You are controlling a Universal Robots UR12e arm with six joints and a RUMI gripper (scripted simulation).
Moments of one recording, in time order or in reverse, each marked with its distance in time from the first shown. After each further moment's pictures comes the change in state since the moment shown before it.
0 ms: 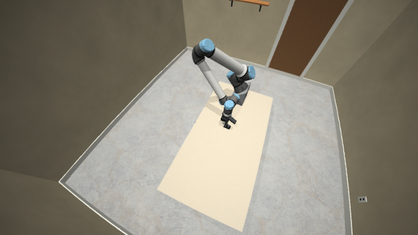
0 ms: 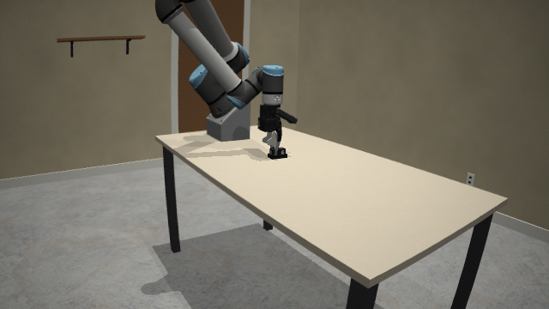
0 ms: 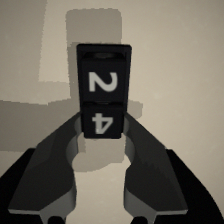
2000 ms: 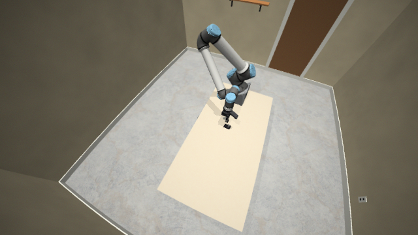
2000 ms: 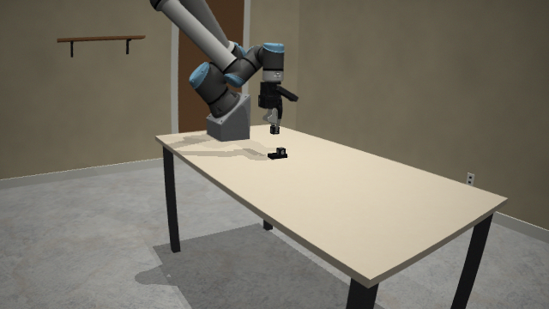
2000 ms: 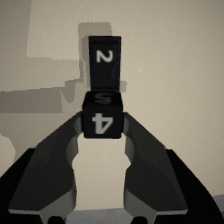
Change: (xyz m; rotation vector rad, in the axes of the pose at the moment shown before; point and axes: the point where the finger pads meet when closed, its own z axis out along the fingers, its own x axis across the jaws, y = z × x) arm 0.000 0.000 -0.100 0.001 0.001 0.014
